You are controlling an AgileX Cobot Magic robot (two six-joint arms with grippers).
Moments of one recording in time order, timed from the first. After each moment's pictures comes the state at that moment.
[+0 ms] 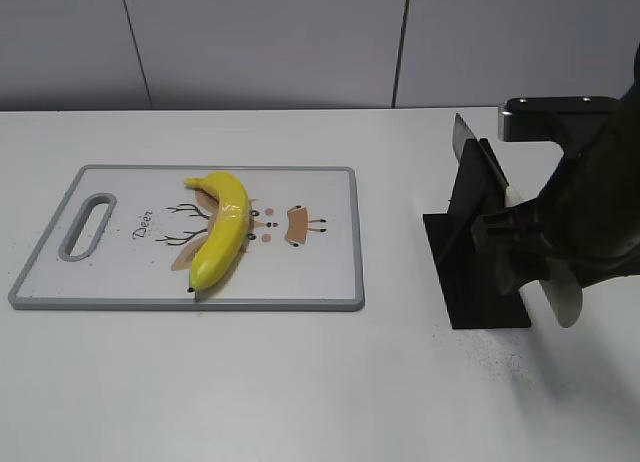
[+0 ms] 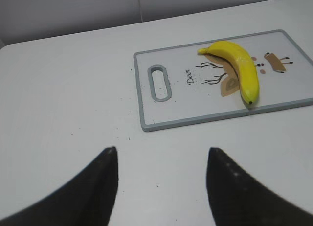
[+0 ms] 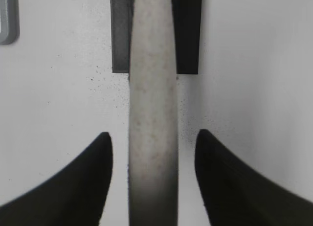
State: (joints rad) left arm -0.06 0.02 -0.50 -0.10 1.04 0.20; right arm 0.49 1.50 -0.90 -0.12 0.82 0.53
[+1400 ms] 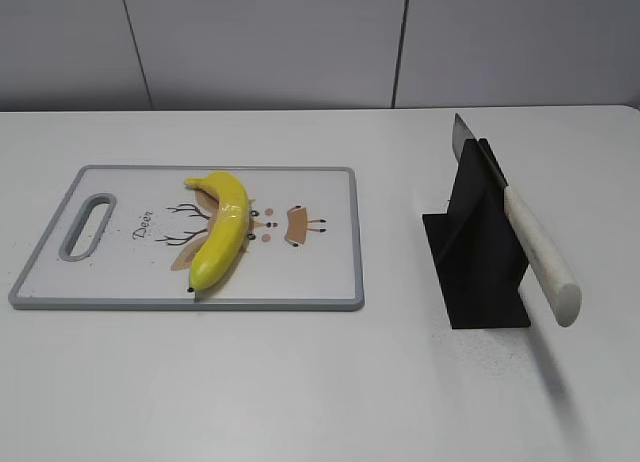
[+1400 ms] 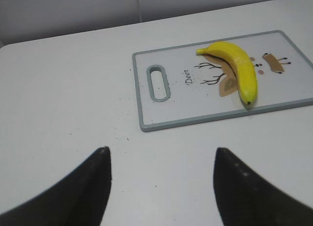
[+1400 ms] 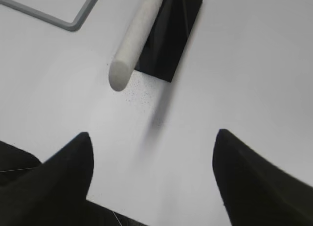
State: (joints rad) left arm -0.06 0.02 -0.50 -0.10 1.04 0.20; right arm 0.49 0.57 -0.55 -0.12 0.87 0.13
